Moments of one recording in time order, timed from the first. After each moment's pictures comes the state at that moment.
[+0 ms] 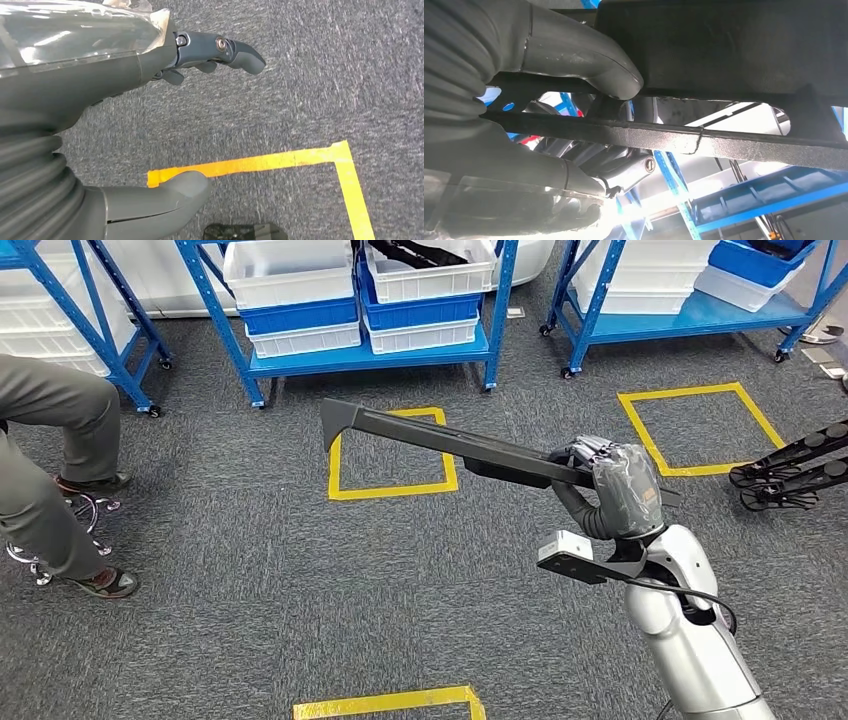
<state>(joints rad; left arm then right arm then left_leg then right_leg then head) -0.12 -0.09 0.99 -0.22 -0.95 0.41 -0.31 -0.26 -0.34 0.19 -1.63 0.77 -0.23 -0.50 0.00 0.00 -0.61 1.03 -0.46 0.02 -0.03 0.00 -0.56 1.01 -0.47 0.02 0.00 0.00</state>
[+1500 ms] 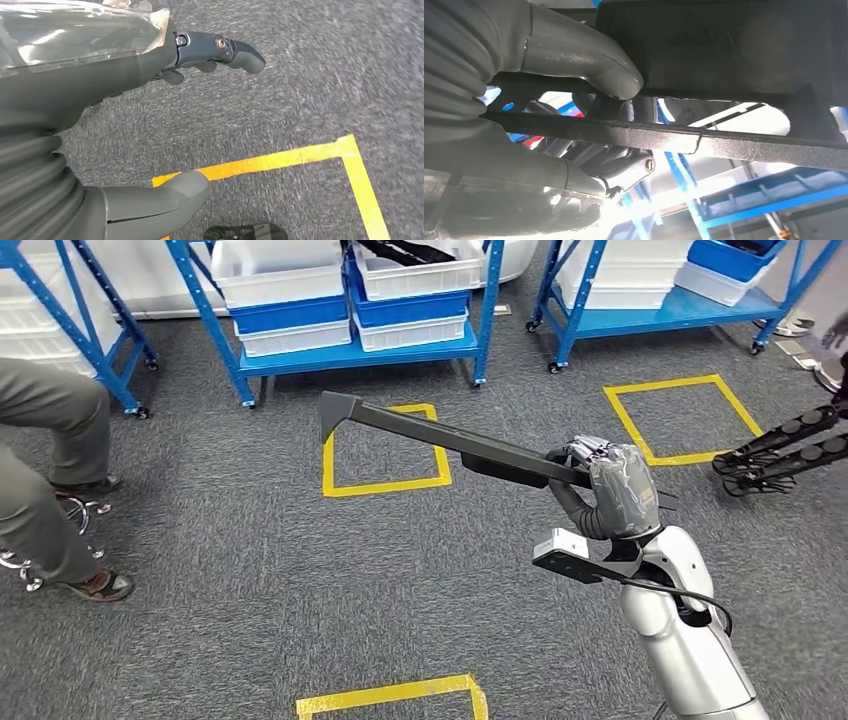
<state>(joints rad) -0.12 -0.10 0.99 -0.22 -0.95 0.41 -0.31 -0.26 -0.32 0.20 -1.63 0.78 -0.23 -0.48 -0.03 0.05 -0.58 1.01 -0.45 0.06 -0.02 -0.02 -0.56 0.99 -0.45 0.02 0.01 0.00</state>
